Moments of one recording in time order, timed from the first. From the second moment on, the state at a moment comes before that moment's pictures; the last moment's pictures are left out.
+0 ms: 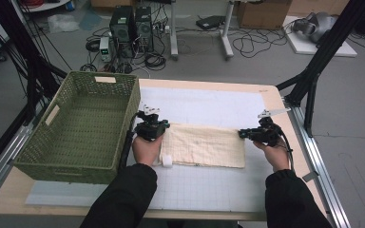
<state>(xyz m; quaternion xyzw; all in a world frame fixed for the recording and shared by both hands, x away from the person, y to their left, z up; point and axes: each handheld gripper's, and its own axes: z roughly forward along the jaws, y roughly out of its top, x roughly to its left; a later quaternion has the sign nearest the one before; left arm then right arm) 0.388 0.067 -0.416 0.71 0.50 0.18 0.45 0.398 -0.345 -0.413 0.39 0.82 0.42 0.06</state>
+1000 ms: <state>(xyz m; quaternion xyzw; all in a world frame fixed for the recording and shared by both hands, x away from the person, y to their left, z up) 0.308 0.078 -0.441 0.76 0.44 0.16 0.45 0.326 -0.356 -0.429 0.34 0.83 0.43 0.04</state>
